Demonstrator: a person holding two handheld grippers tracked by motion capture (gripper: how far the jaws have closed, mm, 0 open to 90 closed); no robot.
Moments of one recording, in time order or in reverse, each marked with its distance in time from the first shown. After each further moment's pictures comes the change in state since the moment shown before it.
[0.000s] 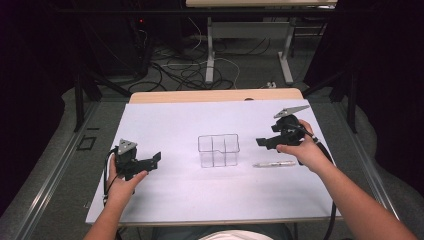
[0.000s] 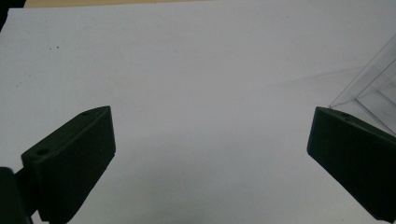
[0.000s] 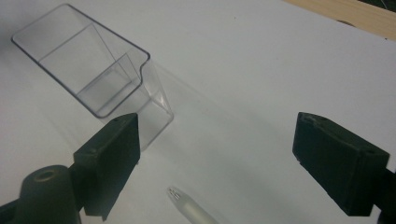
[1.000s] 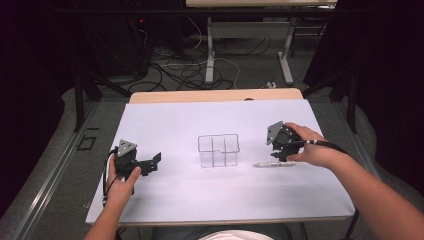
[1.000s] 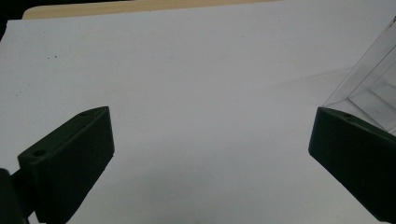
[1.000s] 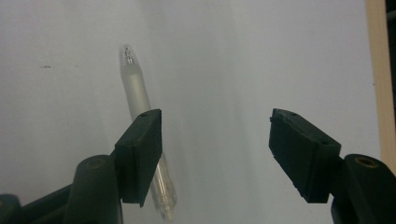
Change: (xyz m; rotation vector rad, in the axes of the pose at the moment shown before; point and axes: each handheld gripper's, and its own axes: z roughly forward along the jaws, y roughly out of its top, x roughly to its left) left arm -0.003 -0.001 -0.004 -0.028 -0.012 0.024; right arm 0.007 -0.007 0.008 0.427 -0.053 -0.766
